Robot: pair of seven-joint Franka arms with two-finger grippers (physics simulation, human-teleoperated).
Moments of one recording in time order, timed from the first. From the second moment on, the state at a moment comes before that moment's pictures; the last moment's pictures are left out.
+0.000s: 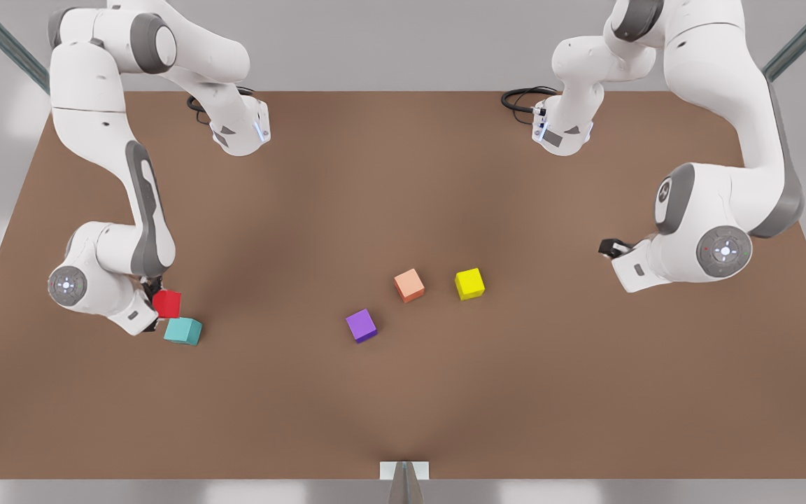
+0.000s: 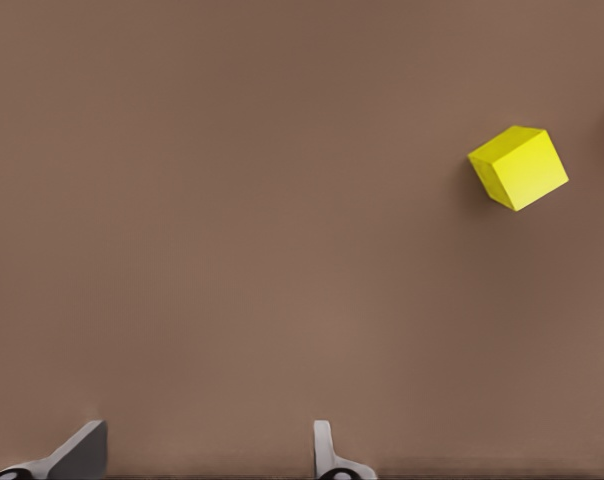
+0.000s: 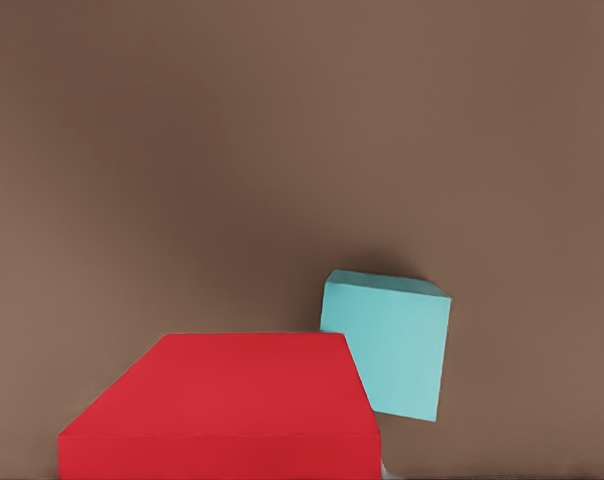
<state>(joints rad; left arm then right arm) 0.01 0.32 -0.16 -1.43 0.10 1.38 0.20 -0.08 0.45 -0.03 -1.80 -0.04 2.12 -1.62</state>
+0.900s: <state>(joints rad) 0.02 0.37 -0.16 -1.43 0.08 1.27 0.13 -0.07 0.48 -0.02 -1.94 0.00 2.50 -1.10</state>
